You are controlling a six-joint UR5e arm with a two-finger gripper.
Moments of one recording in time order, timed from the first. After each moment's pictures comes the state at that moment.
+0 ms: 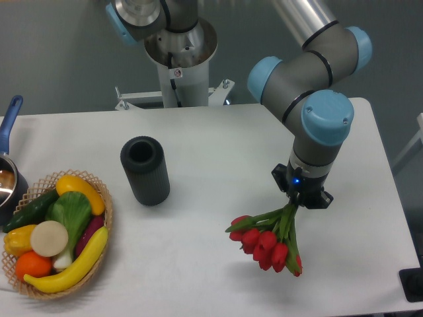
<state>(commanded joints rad) 2.61 -2.03 -1.44 -1.17 1.54 1.30</state>
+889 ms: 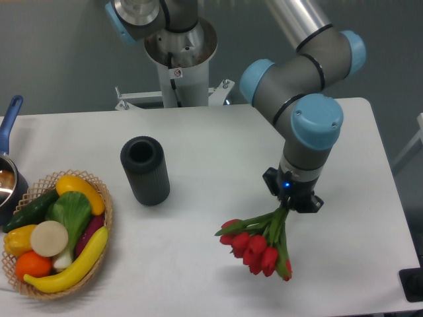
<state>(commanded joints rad) 2.56 -2.03 -1.44 -1.16 1.46 1.20</state>
